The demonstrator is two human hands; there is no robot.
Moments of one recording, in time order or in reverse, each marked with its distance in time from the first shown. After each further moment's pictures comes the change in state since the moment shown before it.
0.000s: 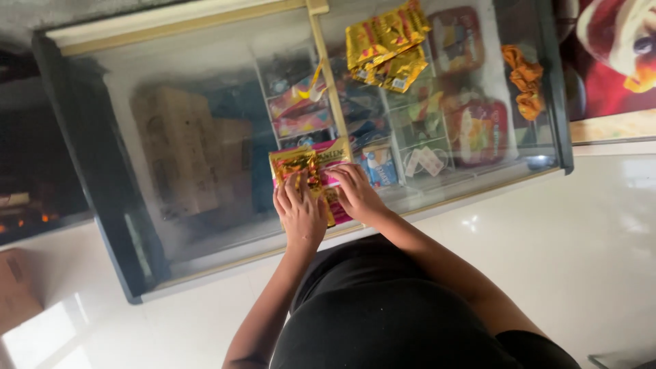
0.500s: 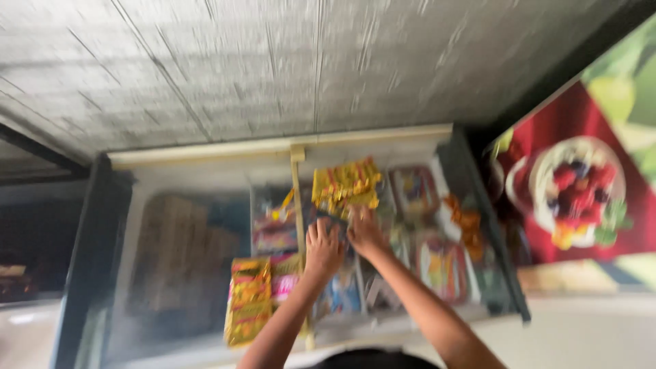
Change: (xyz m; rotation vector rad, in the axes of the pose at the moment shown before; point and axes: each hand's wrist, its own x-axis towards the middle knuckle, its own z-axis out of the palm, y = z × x) left_hand 0.147 0.131 0.124 -0.146 0.102 0.161; right_hand 0.066 0.196 -0.112 -0.273 0.073 0.202
